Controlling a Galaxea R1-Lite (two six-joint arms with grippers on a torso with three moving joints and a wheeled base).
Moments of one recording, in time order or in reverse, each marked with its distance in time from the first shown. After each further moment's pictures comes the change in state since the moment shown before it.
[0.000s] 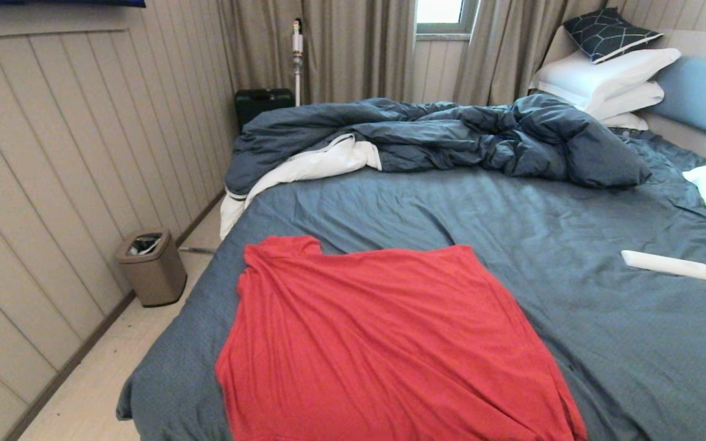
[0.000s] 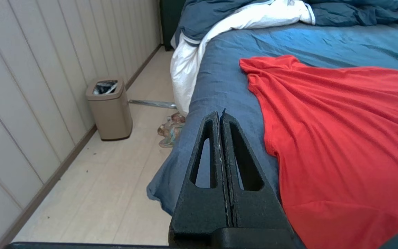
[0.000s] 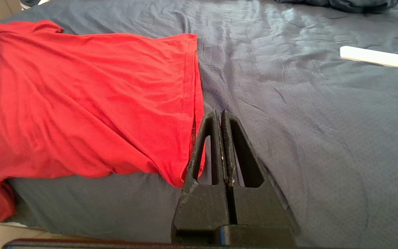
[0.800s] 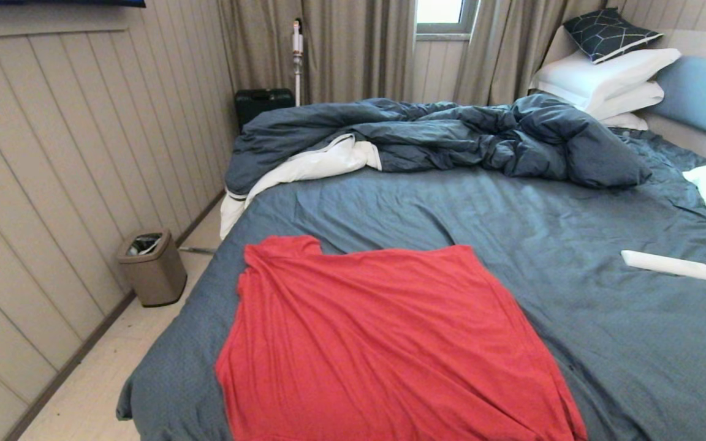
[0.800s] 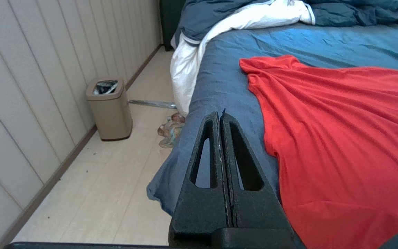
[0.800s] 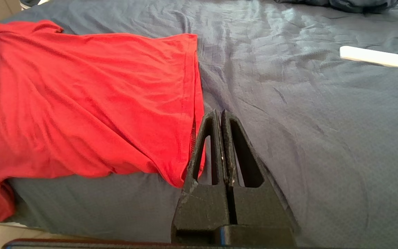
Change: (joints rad) left arm 0.000 0.000 0.000 -0.001 0.000 0.000; right arm 0.000 0.000 0.000 0.000 -0.001 0.000
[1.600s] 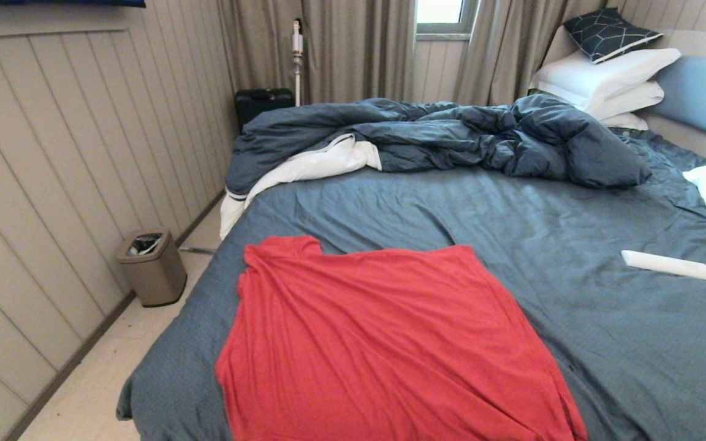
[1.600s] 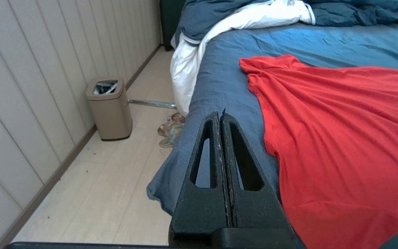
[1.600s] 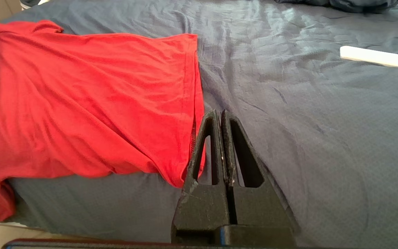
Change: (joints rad) left arm 0.000 0.000 0.000 0.001 0.000 0.000; right arm 0.001 0.000 0.000 0.000 0.000 0.001
